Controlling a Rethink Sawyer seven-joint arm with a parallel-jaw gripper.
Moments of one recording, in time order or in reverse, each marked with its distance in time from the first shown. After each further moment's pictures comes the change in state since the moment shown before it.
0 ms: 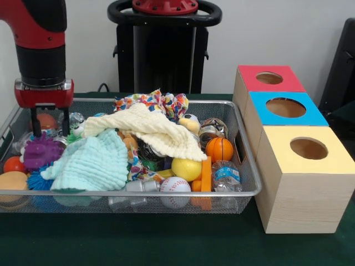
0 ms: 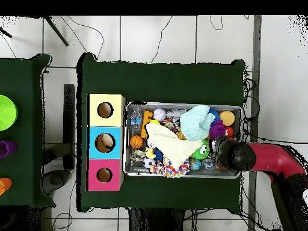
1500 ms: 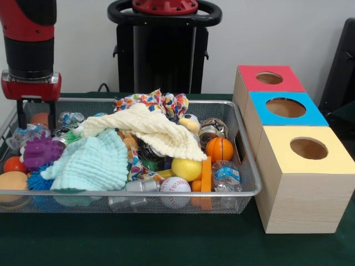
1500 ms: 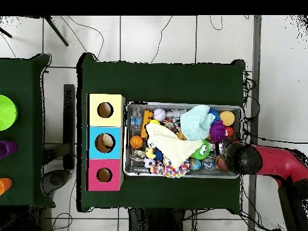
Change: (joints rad) arm 0.000 -0.032 -0.042 -0.002 -0.003 0.000 0.000
